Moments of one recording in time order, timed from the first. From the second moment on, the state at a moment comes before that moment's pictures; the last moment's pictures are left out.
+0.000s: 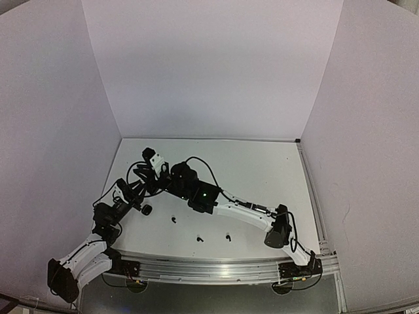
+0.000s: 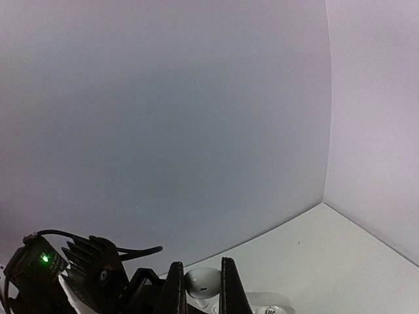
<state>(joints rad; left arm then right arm) -0.41 0.76 0.28 0.77 0.34 -0.08 1.20 2.32 2.40 -0.02 0.05 0.11</state>
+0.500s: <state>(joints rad) -0.41 0.75 0.30 0.75 0.32 -0.08 1.20 2.32 2.31 -0.01 0.06 0.08</state>
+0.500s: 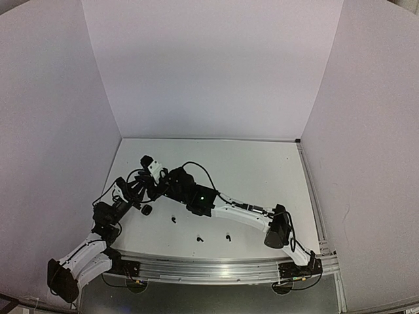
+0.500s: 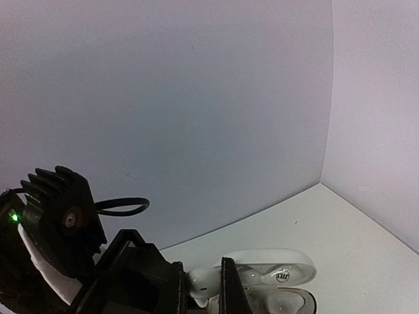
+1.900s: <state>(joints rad) -0.41 0.76 0.31 0.74 0.32 -0.12 1.20 2.28 2.22 0.07 0.11 0.01</state>
